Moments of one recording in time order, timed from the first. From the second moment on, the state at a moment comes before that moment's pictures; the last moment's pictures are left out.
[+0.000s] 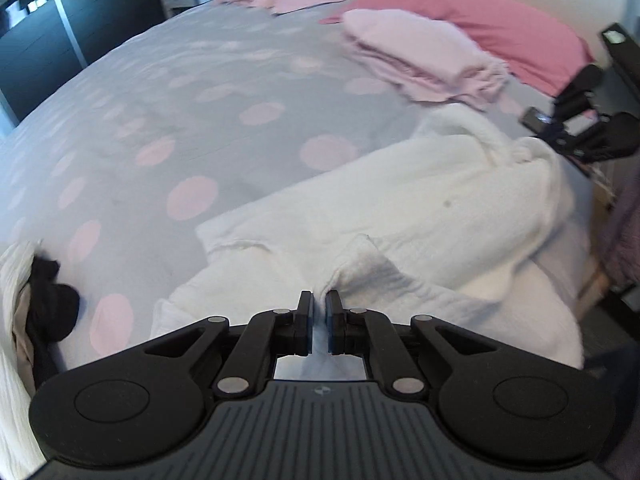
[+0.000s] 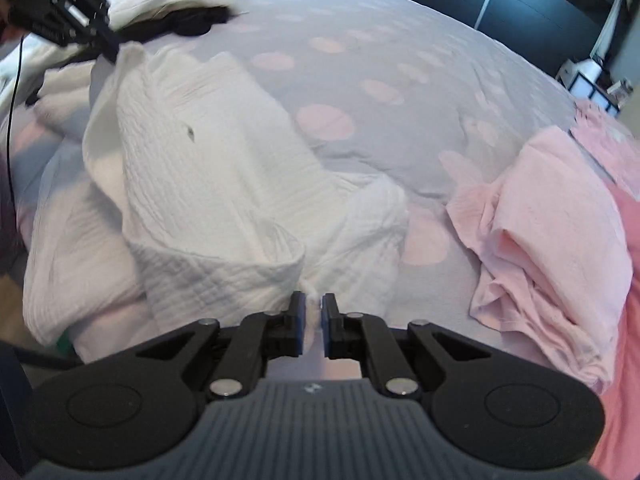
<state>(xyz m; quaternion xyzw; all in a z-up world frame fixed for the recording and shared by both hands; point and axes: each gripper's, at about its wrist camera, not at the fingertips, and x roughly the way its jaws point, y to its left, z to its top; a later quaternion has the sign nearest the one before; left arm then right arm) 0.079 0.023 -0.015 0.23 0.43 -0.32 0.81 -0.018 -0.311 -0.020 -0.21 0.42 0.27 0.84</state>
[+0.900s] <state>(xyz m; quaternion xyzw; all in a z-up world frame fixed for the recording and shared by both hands) 0.069 0.043 -0.047 0.23 0.44 -0.32 0.80 -0.070 -0.267 -0.014 -0.23 0.41 0.41 0.78</state>
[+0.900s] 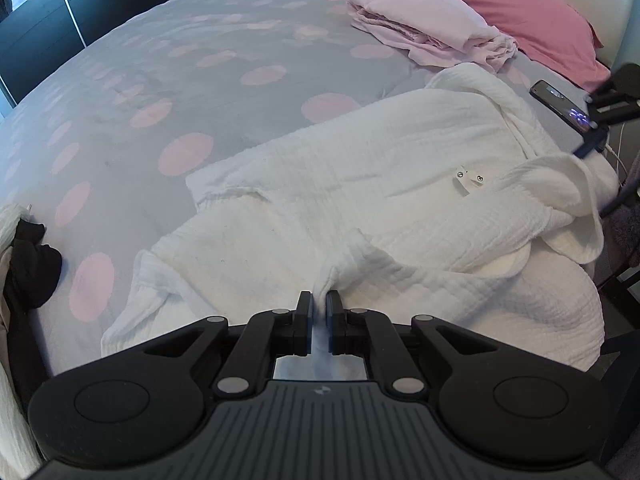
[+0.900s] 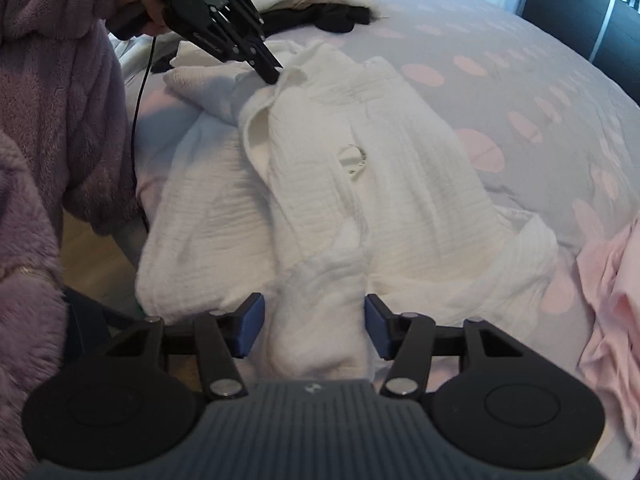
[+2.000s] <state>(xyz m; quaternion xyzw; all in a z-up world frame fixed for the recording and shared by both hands) 0.064 0.040 -0.046 0.25 0.43 -0.32 0.81 -0.016 -0.265 0.016 -0.22 0.45 0.48 0.72</state>
